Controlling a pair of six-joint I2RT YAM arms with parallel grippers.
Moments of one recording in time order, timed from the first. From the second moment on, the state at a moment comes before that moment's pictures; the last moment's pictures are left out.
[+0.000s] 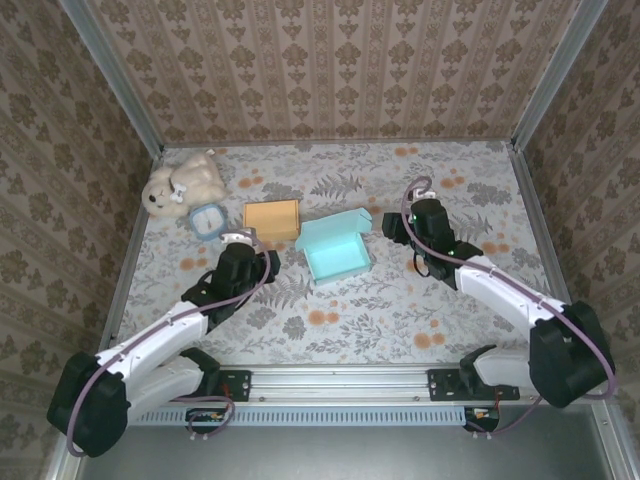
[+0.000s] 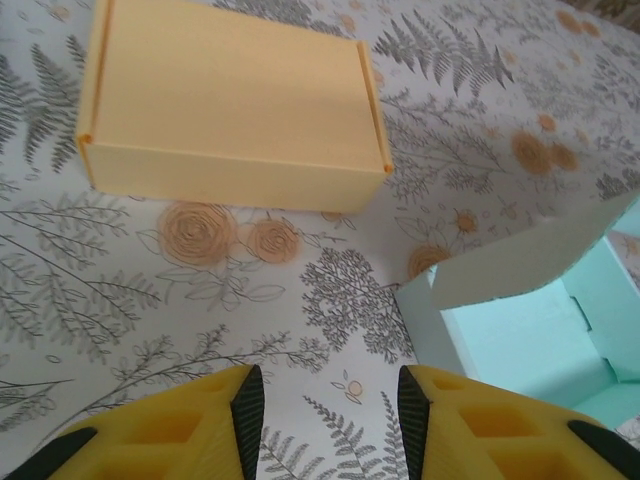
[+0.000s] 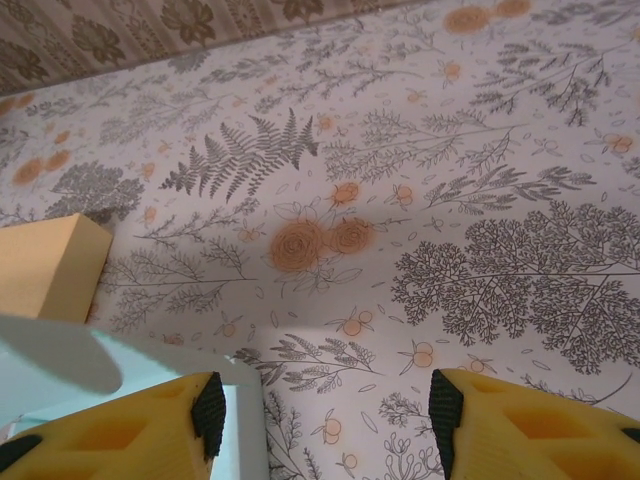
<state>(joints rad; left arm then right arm) -0.61 0.98 0.45 -0.07 -0.16 -0.60 0.40 1.29 0.76 -0.04 0.15 0.41</state>
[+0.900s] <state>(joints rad) -0.61 0.93 0.47 -0.08 -0.20 -0.55 0.40 1.37 0.71 0.08 -0.04 0.01</state>
